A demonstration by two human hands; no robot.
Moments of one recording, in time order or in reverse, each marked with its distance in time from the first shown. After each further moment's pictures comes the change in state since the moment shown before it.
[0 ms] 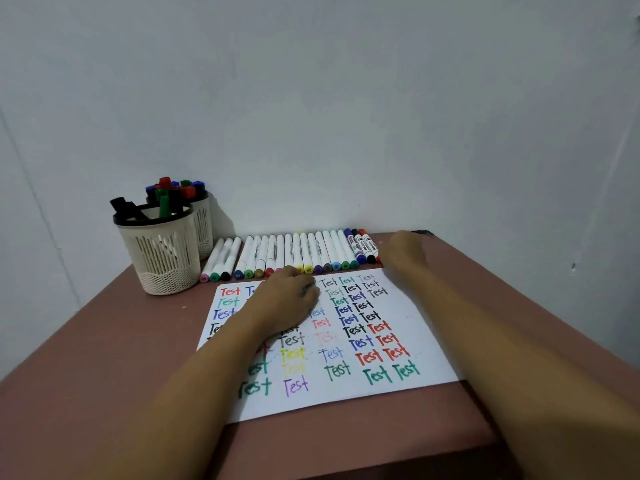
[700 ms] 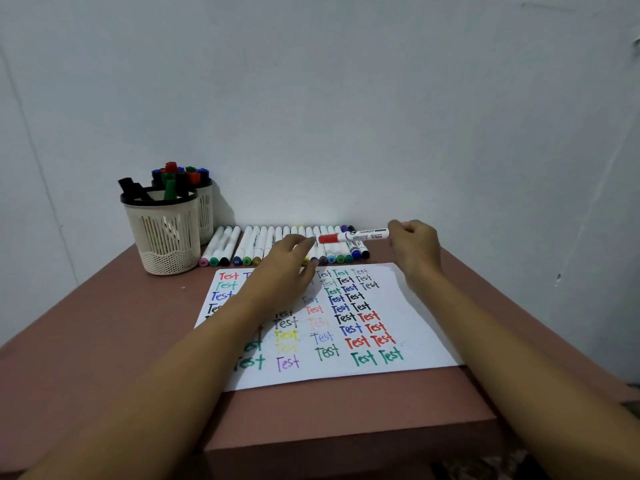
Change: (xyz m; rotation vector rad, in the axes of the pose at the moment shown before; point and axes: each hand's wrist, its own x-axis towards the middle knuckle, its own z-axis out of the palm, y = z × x) left_hand -0.005 0.008 -0.005 -0.050 0.290 0.131; right_hand -0.055 -0.017 -0.038 0.497 0.102 -0.036
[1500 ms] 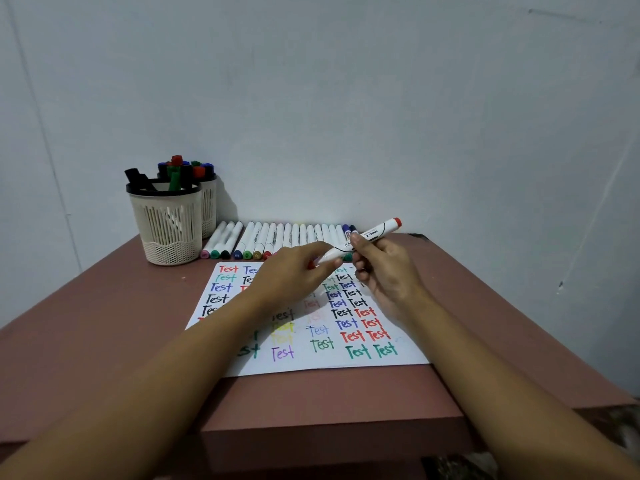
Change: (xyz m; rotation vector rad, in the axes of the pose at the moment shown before) left_hand -0.011 0.026 -0.007 -0.182 0.016 -0.028; right_hand -0.046 0.006 0.009 0.524 -0.427 0.090
